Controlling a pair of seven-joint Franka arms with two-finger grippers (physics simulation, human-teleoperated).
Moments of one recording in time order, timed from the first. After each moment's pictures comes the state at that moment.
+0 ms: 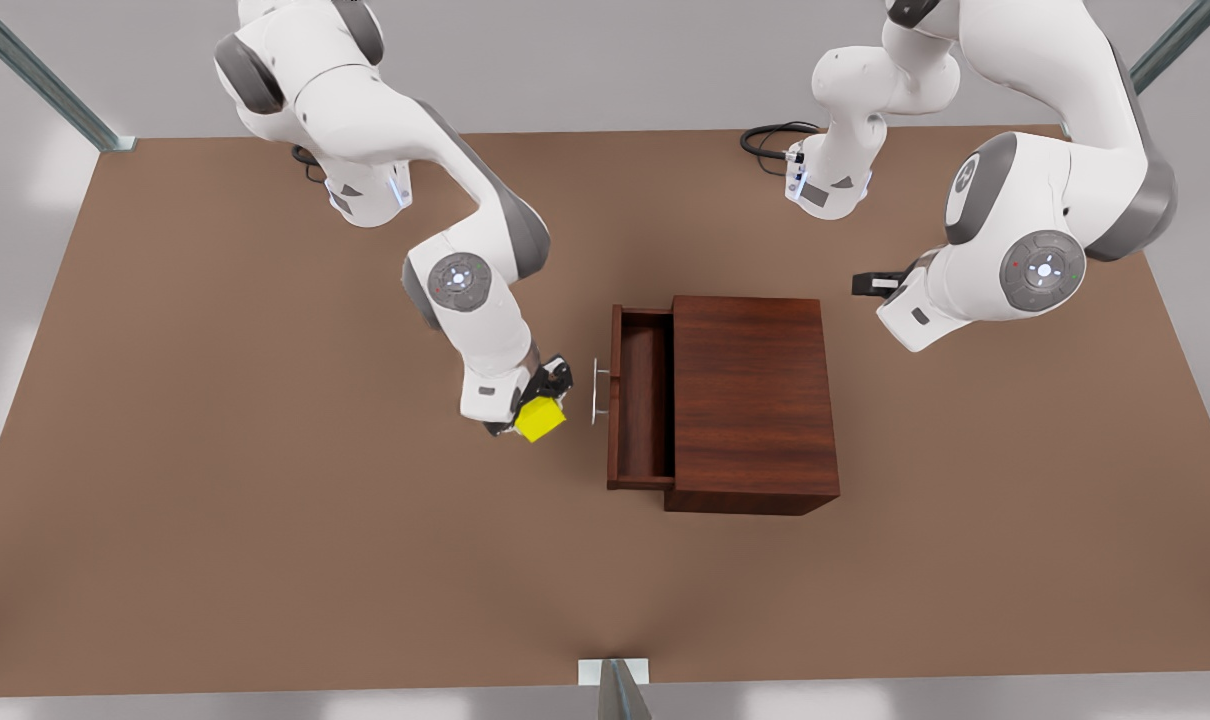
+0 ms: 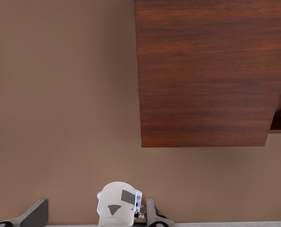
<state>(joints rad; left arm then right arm) -0.10 0.23 -0.15 -1.34 0.01 1.11 -0.17 0.61 0.51 -0.01 -1.36 0.07 2.10 -0.07</state>
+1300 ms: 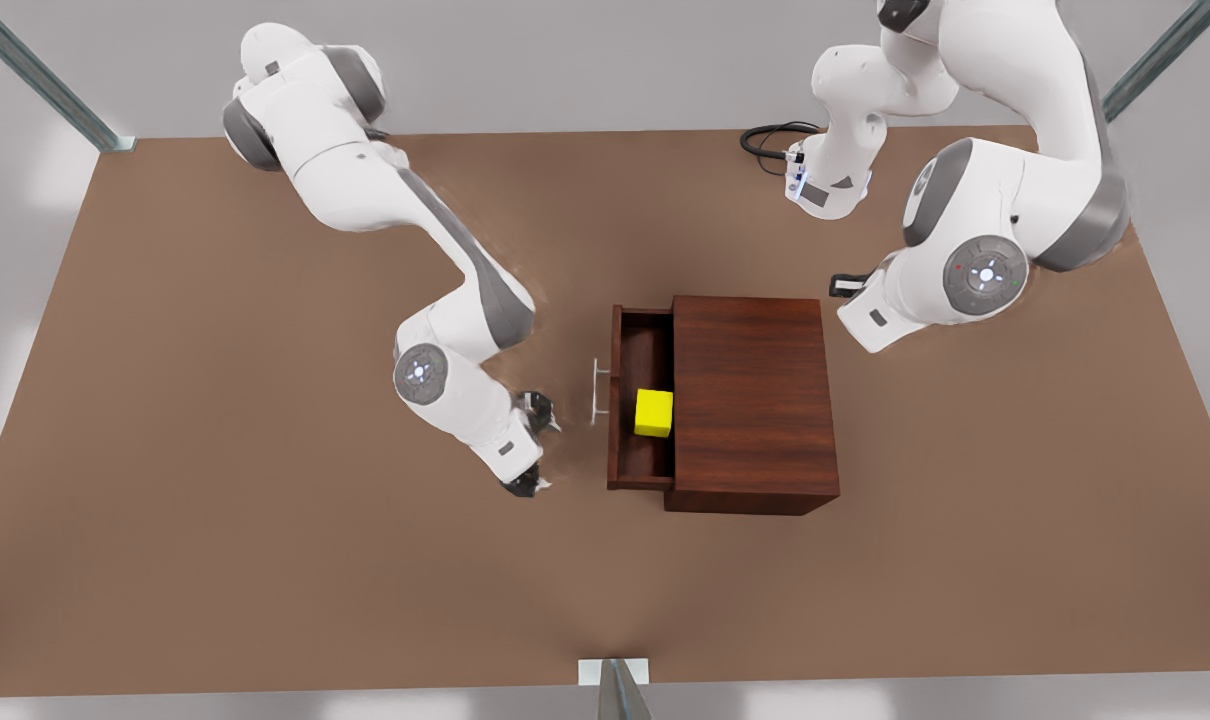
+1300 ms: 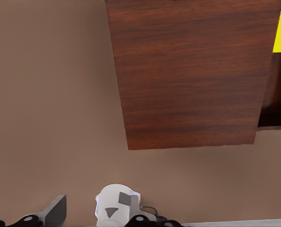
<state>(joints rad) -0.22 0.29 -0.16 -1.29 -0.01 1.12 -0.22 0.32 0.64 0.12 -1.25 0.24 2.09 -0.96</state>
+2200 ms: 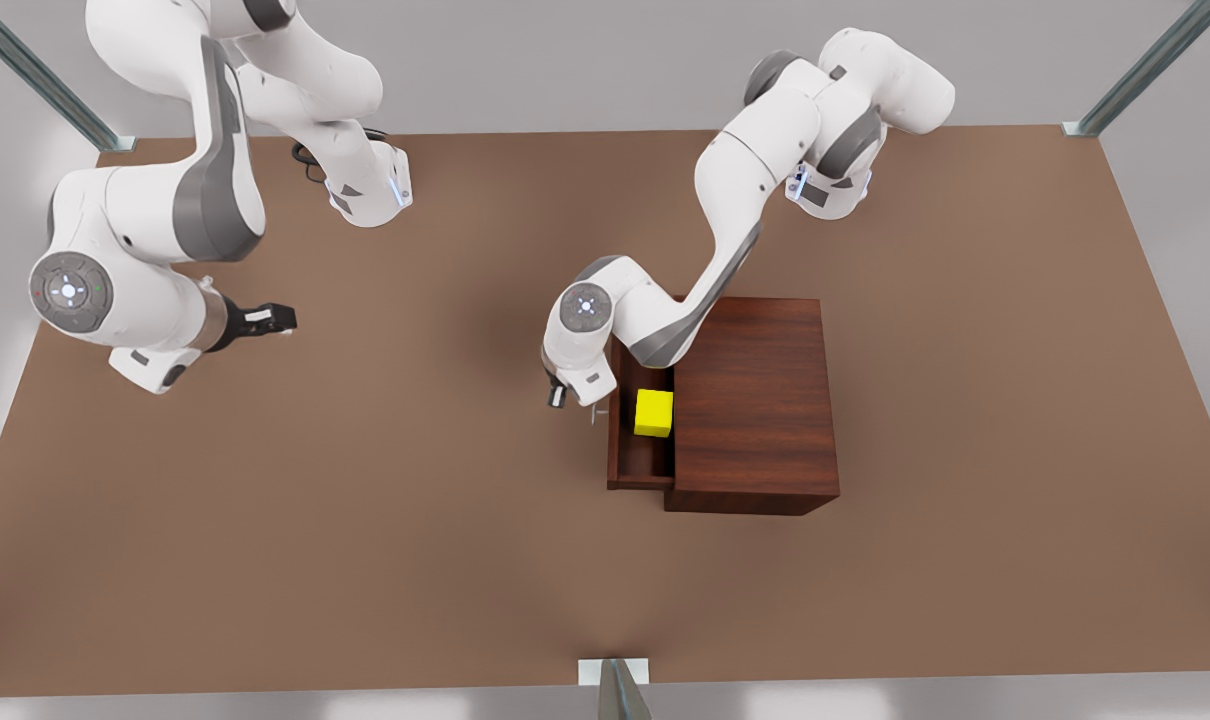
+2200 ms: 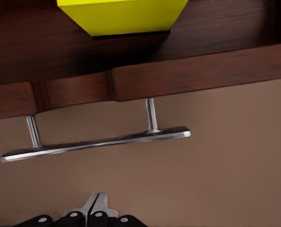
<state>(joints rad) -0.75 0.87 -0.13 -1.13 -0.05 2.11 -2.21 0.08 0.17 0.01 -1.48 -0.02 1.33 -0.09</state>
